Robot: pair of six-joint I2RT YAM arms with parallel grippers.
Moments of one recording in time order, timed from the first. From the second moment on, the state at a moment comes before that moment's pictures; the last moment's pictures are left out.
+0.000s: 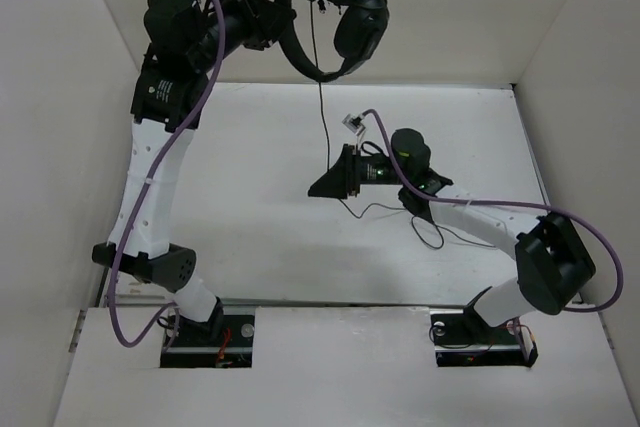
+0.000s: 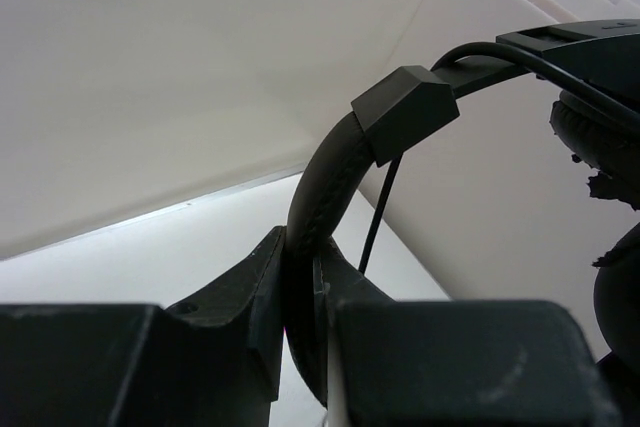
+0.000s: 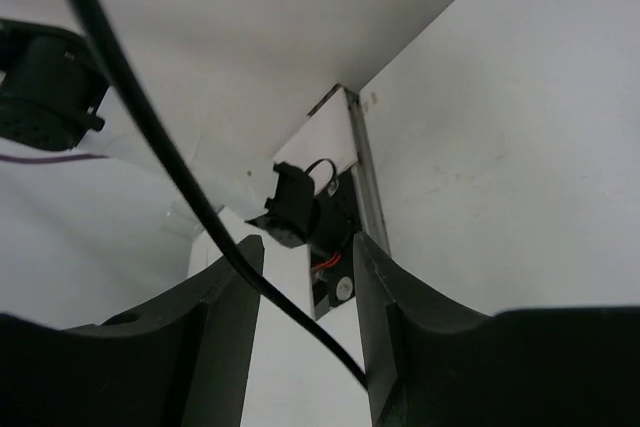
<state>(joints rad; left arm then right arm) -0.34 1.61 2.23 -0.52 0.38 -0.44 0.65 1.48 0.96 0.51 -0.85 0.83</state>
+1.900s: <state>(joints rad) -0.12 1.56 1.97 -0.44 -0.05 -0.19 0.46 1.18 0.89 0.02 -0.84 0.31</state>
